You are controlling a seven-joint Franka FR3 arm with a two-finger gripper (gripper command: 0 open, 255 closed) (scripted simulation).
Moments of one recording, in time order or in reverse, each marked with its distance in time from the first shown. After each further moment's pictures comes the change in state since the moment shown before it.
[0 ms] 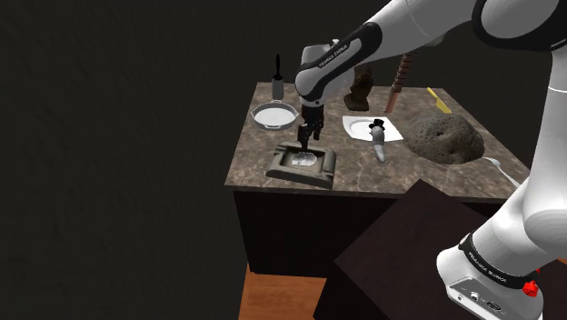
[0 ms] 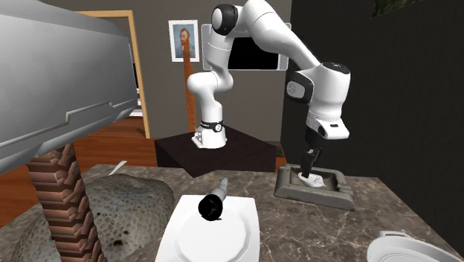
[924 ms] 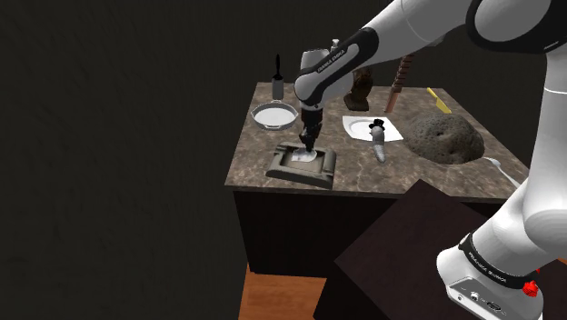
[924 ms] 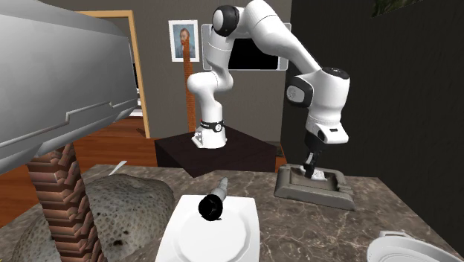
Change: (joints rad) arm 0.002 0.023 0.002 -0.003 0.003 0.025 0.000
